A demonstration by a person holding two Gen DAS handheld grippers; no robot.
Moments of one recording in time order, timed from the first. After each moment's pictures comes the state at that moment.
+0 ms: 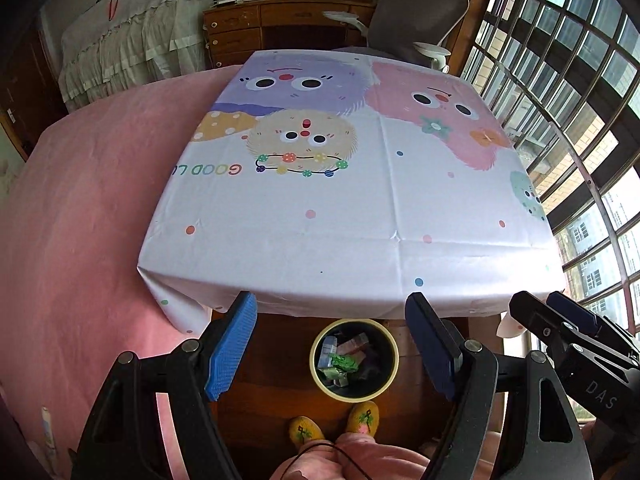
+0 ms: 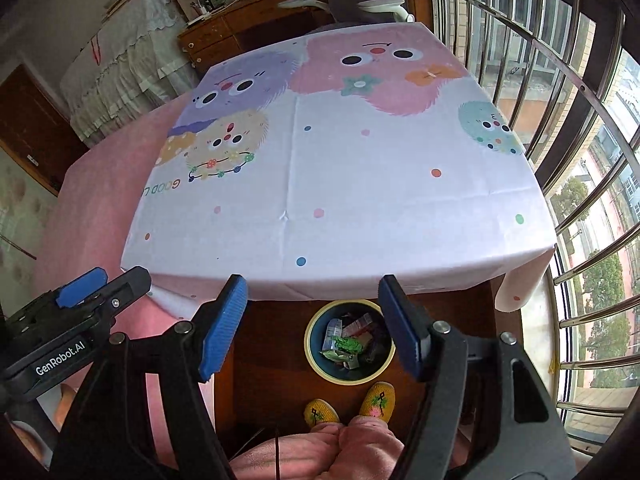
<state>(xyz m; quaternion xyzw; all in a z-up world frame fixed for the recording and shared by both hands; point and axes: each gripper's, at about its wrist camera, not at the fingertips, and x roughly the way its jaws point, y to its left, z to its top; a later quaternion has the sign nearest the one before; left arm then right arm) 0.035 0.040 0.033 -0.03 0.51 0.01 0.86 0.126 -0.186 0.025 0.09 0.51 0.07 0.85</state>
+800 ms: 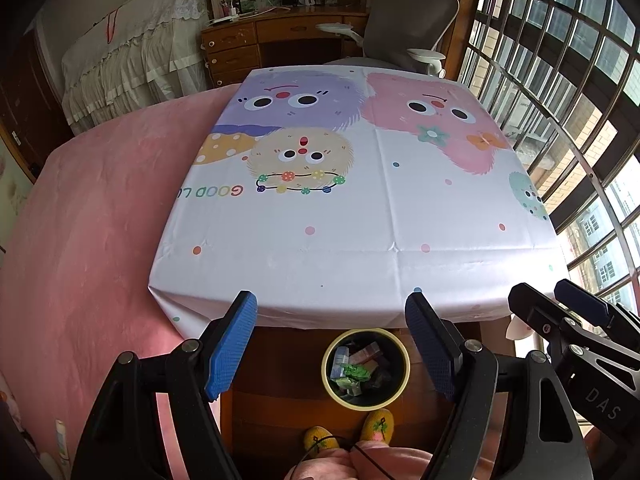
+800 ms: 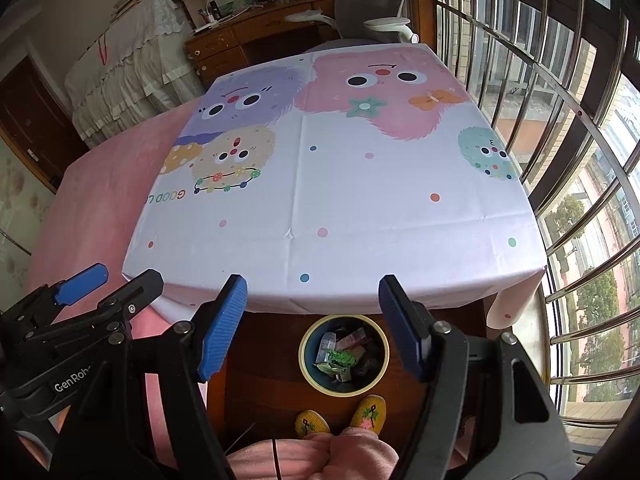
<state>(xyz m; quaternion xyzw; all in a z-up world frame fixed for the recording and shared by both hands) 0.034 0.022 0.046 0.00 0.49 0.02 0.87 0.125 -0.178 0.037 0.07 0.49 0.07 0.87</state>
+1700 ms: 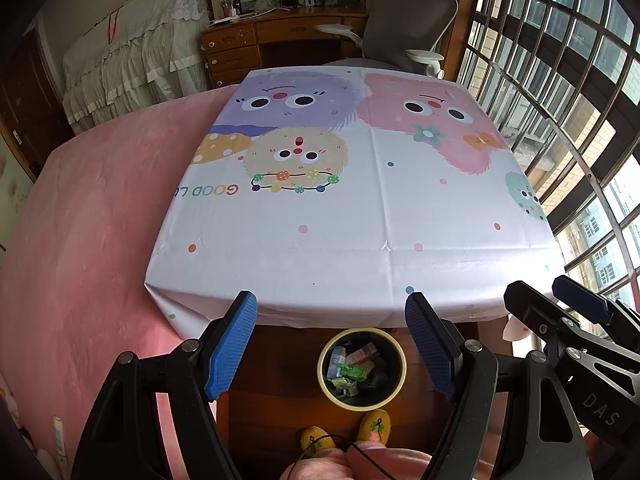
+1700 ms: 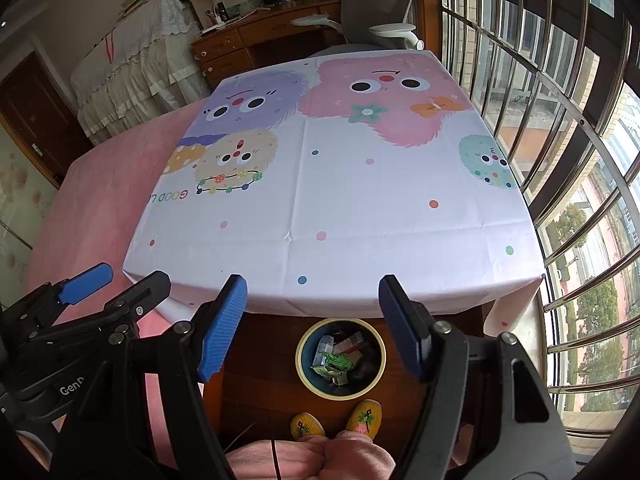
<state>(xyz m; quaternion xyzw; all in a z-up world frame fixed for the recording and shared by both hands) 0.035 0.016 0.046 0.00 0.49 0.01 0.87 0.123 -0.183 0.040 0.07 0.48 0.08 0.87</state>
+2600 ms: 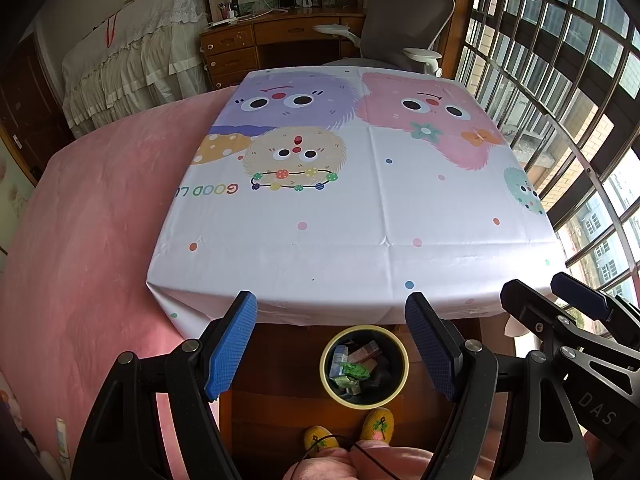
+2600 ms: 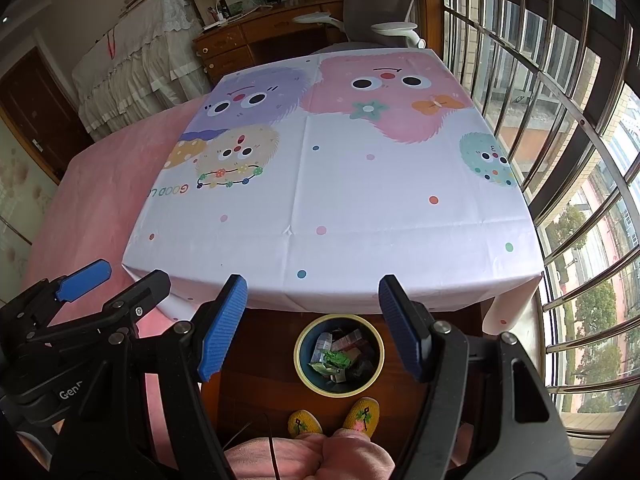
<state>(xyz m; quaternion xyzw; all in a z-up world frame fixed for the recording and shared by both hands) 0.028 0.004 0.045 0.00 0.49 0.02 0.87 0.118 -0.178 0.040 0.06 0.48 0.08 0.87</state>
